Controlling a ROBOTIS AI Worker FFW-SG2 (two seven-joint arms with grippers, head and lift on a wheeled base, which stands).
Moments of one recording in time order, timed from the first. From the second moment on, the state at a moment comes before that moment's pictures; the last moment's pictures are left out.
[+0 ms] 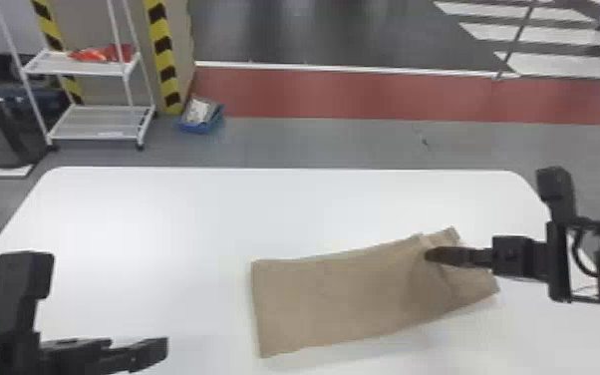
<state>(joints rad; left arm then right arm) 0.26 0.05 0.17 -2.44 -0.02 1.57 -0.50 -0.20 -0.24 -0.27 -1.89 0.05 1.57 0.93</state>
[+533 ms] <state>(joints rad) 0.27 0.05 0.17 -2.43 -0.02 1.57 -0.51 -0.22 -0.27 -0.31 -1.86 0.04 1.57 0.93</state>
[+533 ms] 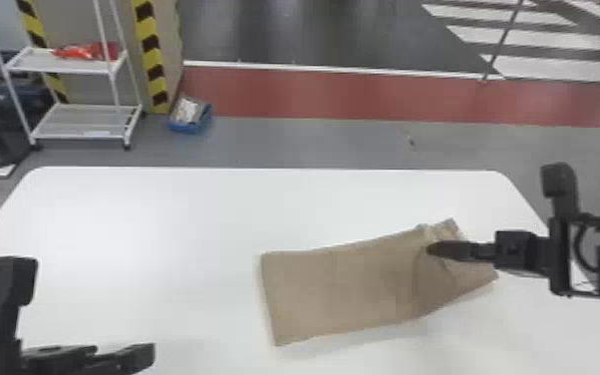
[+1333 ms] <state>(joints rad) 0.27 0.05 0.17 -2.42 -0.02 1.57 -0.51 -0.23 -0.31 -0.29 -1.80 0.15 1.57 0.93</state>
